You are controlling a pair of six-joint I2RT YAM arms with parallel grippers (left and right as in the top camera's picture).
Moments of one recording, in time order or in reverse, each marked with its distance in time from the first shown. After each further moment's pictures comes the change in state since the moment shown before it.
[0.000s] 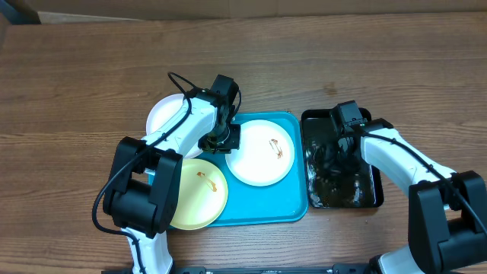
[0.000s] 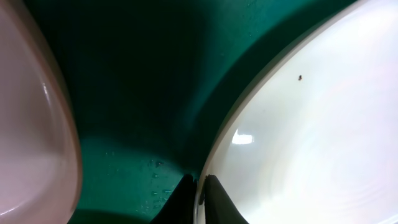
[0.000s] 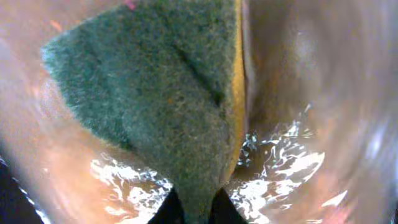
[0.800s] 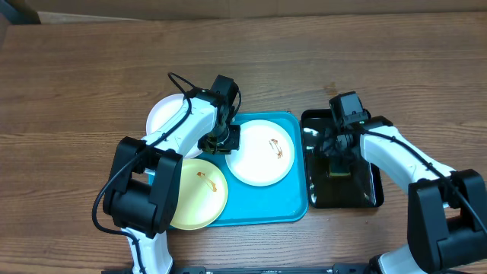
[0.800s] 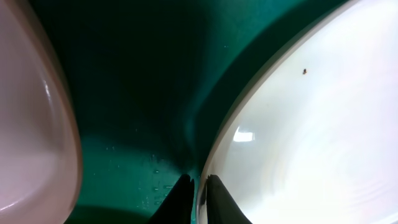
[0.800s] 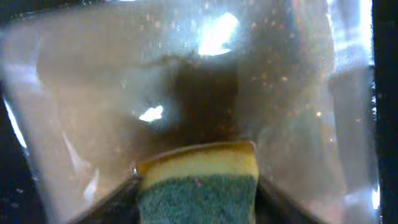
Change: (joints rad) left arm 0.000 0.000 0.000 -0.011 0.000 0.000; right arm 0.000 0.008 0.004 0.238 0.081 -0.004
